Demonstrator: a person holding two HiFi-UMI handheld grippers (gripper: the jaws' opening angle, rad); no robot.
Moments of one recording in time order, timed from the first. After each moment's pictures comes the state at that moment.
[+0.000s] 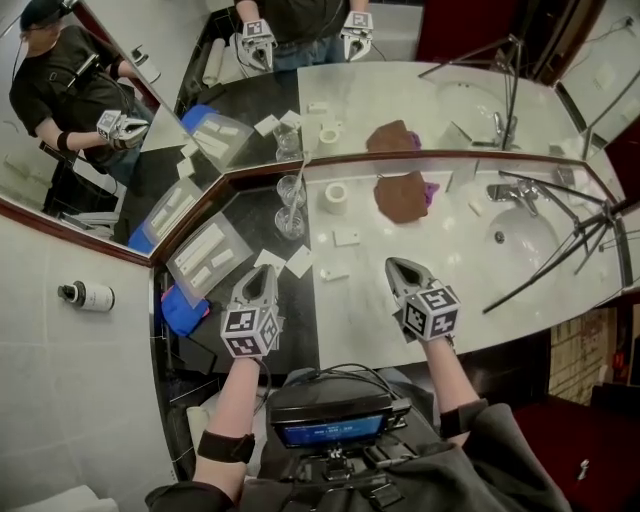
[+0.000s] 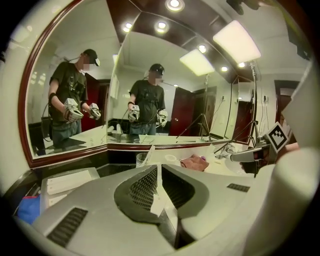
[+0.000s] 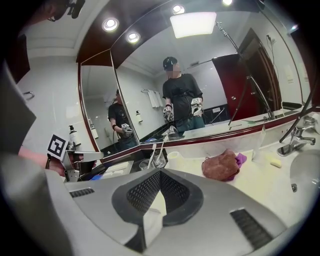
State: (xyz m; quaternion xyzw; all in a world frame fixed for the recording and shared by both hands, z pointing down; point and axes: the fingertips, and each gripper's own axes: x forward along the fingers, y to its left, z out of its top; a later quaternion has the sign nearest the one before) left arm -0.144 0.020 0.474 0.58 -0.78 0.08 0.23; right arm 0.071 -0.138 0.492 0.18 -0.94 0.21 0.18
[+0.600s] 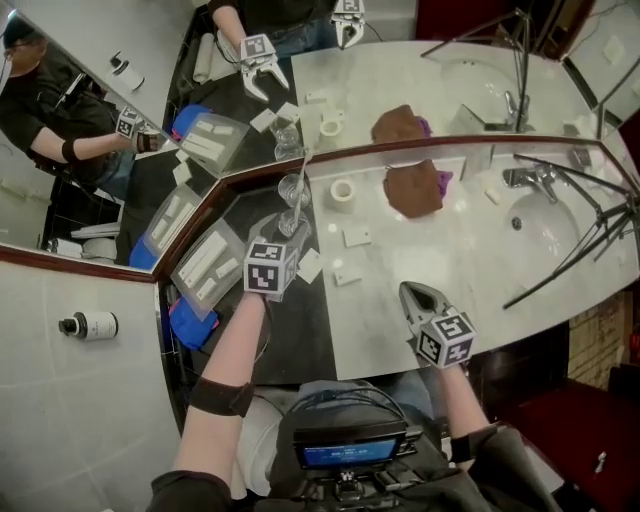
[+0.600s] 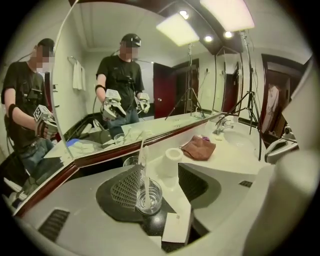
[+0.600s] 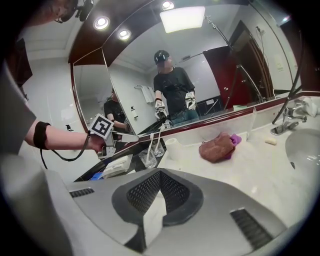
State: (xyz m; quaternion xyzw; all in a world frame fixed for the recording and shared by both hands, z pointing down) left arm -0.188 -0.119 0.527 0.64 -0.69 0.23 0.24; right arm 0.091 -0.108 0.531 0.20 -0.93 0.25 0.20
